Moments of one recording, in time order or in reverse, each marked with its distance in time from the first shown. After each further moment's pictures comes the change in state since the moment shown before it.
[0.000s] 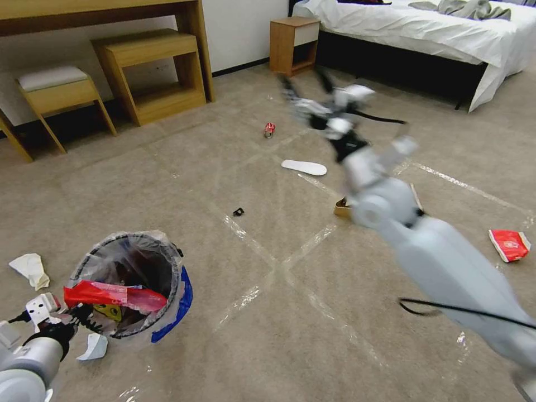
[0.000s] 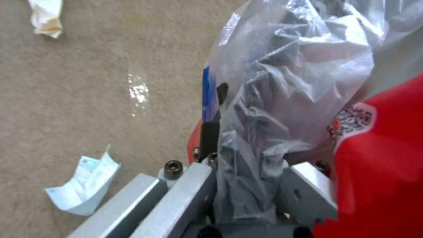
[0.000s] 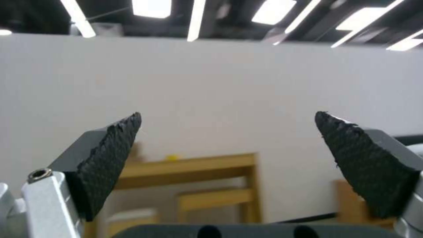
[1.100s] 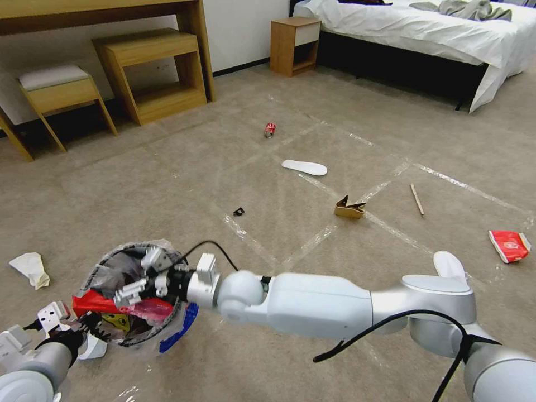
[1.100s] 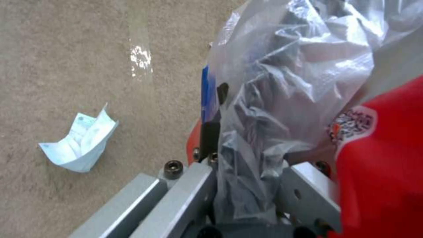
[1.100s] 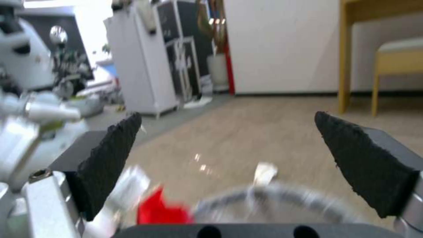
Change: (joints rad) left arm -0.024 0.011 0.056 0.022 -0.079 0.059 -0.086; right arm 0.438 0.488 -1.097 -0.354 0.161 -0.007 -0.128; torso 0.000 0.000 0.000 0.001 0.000
